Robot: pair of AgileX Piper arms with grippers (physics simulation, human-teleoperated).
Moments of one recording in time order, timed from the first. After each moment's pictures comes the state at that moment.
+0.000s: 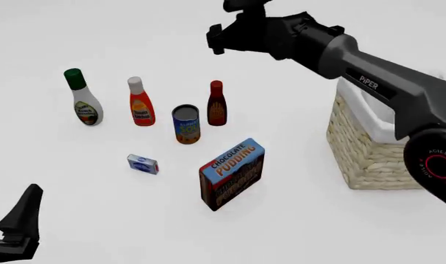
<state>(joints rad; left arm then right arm) 0.00 0.01 0.00 0.00 0.00 0.50 2.03 -1.92 0.29 -0.02</state>
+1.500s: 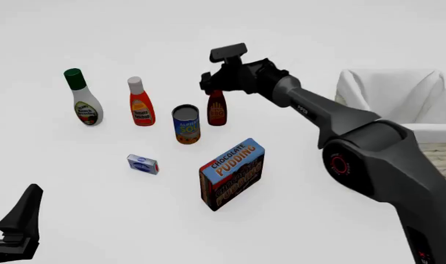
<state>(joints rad) 0.00 0.01 0.00 0.00 0.00 0.49 2.42 -2.20 0.38 0.01</state>
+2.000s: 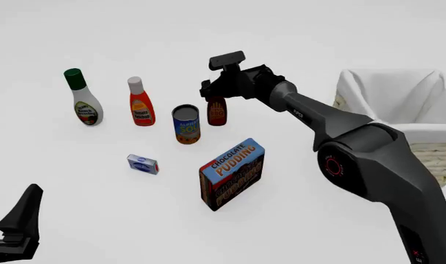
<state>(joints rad) 0.00 0.01 0.00 0.00 0.00 0.49 2.47 -2.22 0.40 0.00</state>
